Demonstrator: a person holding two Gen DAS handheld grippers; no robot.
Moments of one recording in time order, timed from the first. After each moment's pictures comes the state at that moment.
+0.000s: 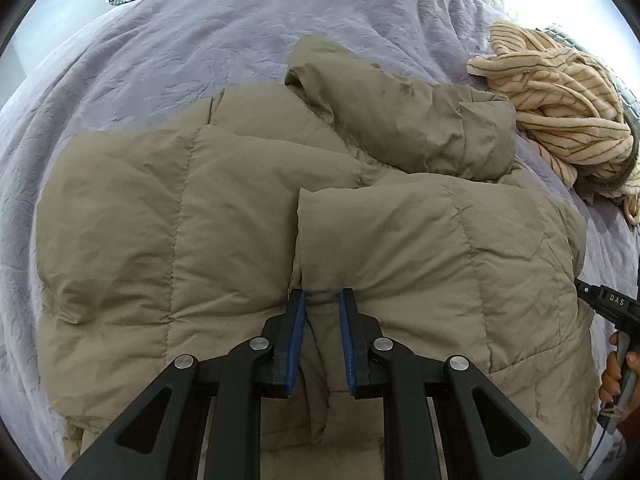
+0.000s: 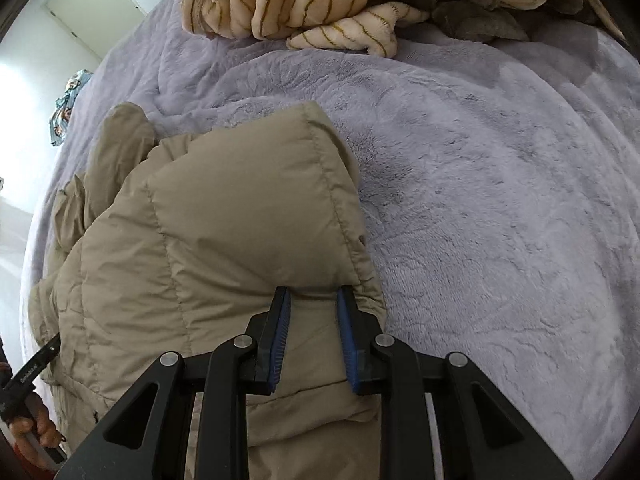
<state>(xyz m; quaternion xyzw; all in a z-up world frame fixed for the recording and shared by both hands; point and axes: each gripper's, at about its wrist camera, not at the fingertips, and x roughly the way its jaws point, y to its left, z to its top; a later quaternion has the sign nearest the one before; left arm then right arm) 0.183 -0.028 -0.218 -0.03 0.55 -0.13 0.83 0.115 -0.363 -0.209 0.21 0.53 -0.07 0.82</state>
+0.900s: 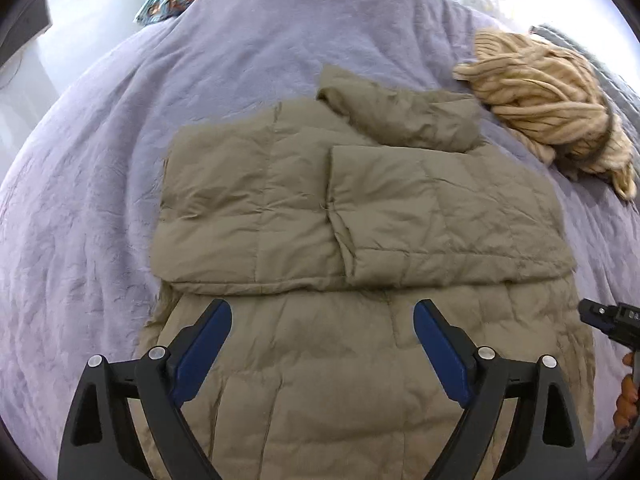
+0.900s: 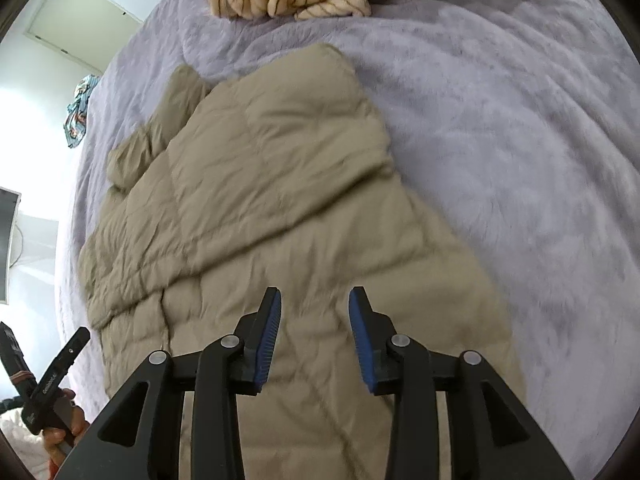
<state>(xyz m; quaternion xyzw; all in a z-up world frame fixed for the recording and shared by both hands) 0.077 0.009 -0.147 0.00 0.53 -0.11 0.84 -0.005 -0.311 -0.159 0.27 0.56 -0.06 0.78</state>
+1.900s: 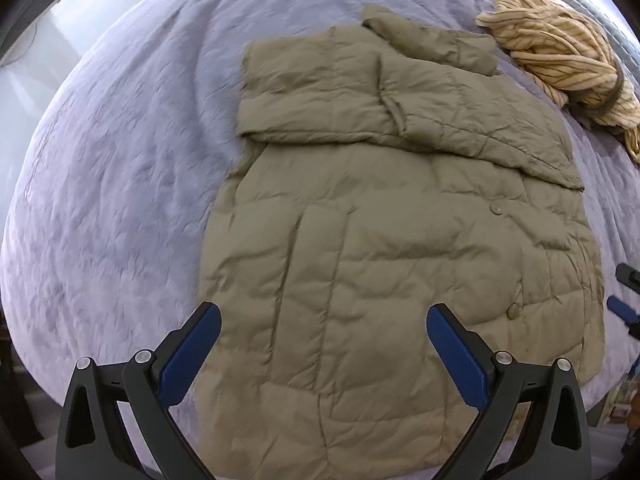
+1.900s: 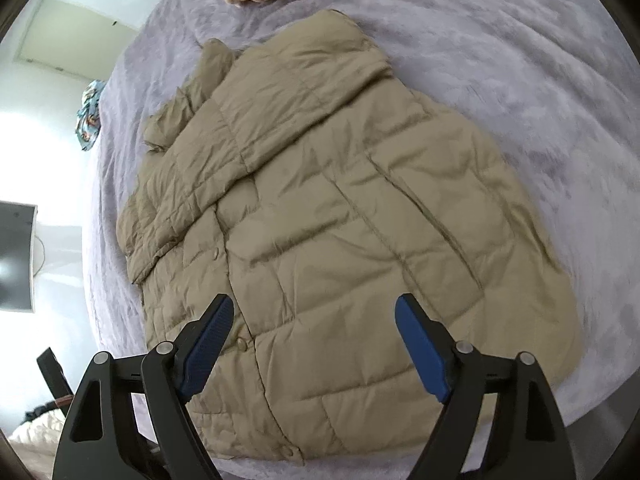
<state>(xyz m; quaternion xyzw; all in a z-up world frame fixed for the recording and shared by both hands) -0.010 0.069 -0.135 0.02 0.62 -0.06 0.78 -0.087 -0.256 -0.123 0.34 0.57 -0.06 0.74</state>
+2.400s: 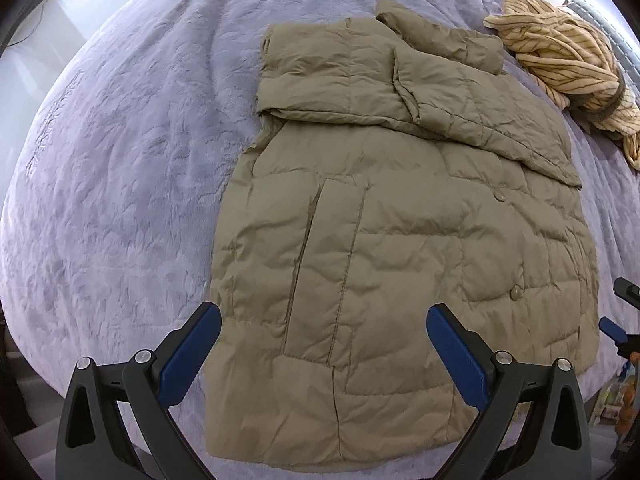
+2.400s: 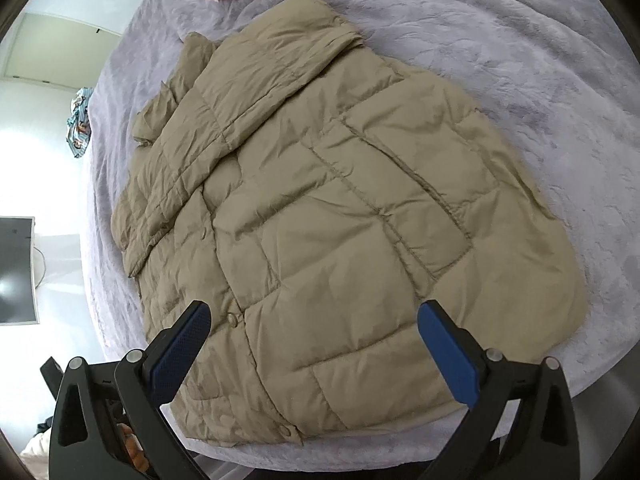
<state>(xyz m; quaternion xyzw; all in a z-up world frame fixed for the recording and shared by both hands) -0.028 0.086 -0.133 0.00 0.63 -0.06 0.77 -0.109 -0.257 -0.132 0.36 0.58 -0.08 0.73</state>
